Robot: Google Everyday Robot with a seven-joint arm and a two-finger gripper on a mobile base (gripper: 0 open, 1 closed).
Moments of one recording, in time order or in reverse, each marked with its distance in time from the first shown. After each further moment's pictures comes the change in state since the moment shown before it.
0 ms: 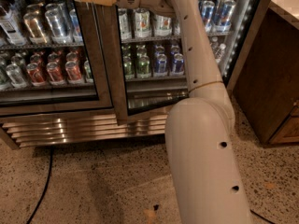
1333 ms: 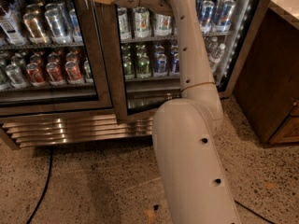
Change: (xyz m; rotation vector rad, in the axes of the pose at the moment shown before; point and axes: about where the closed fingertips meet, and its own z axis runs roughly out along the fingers) arm -0.004 -0.002 -0.004 -0.018 -0.006 -0.001
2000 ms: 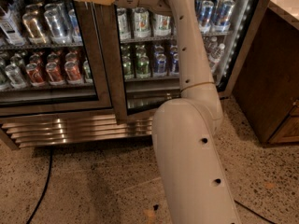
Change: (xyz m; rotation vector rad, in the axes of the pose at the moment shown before) arm 0.000 0.000 0.000 0.000 0.000 0.000
